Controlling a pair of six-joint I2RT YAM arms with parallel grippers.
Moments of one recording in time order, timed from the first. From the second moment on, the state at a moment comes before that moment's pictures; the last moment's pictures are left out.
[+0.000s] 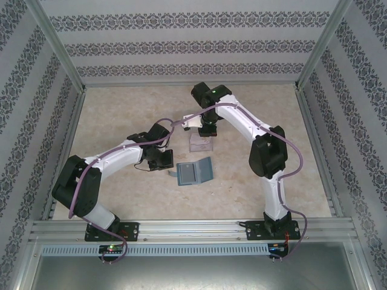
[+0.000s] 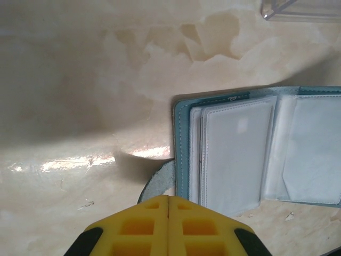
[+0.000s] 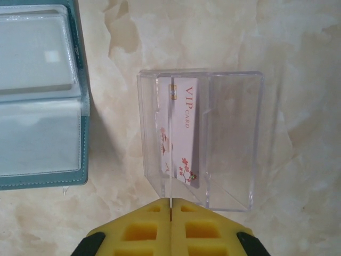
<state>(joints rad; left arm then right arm) -0.51 1.56 0.97 -0.65 0.28 -0.67 0.55 2.13 2.02 -1.32 -0.12 -1.03</state>
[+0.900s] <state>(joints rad) -0.51 1.53 0.96 -0.68 0.26 -0.69 0.54 2.31 2.15 -1.41 -0.15 -1.05</state>
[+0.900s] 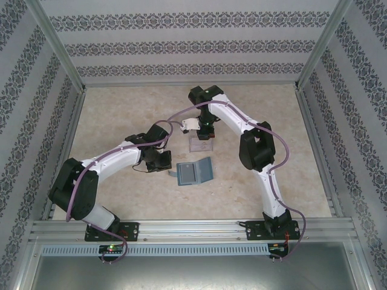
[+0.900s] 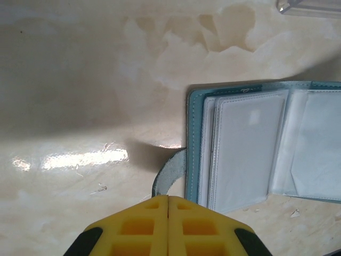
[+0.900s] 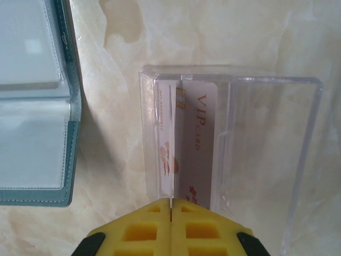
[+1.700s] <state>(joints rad) -0.51 1.53 0.96 -0.69 0.26 -0.70 0.54 2.36 2.16 -1.42 -0.20 -0.93</state>
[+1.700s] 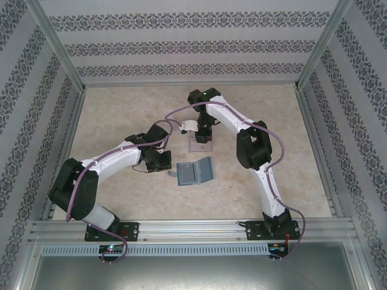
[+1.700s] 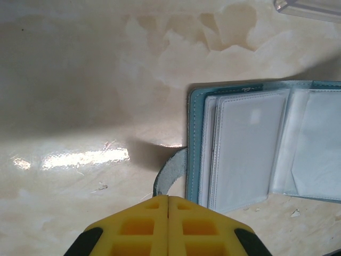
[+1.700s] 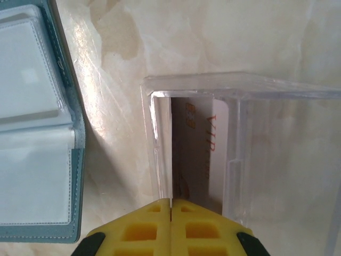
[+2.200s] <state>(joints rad) -0.51 1.52 0.96 -0.69 0.26 -0.68 0.54 2.36 2.16 -1.41 -0.17 -0.86</state>
